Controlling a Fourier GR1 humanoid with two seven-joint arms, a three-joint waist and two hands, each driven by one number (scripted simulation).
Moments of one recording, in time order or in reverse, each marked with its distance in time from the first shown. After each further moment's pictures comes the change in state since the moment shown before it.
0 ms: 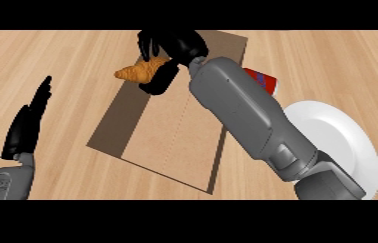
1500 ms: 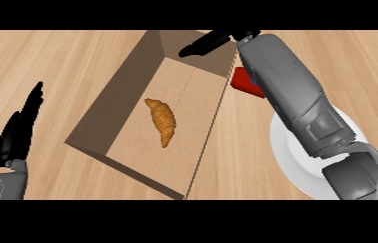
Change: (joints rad) left arm 0.035 0.004 0.041 0.009 0.002 -0.006 -0.030; right arm -0.050 -0.146 -0.165 0.281 -0.545 -0.022 -0.348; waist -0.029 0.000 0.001
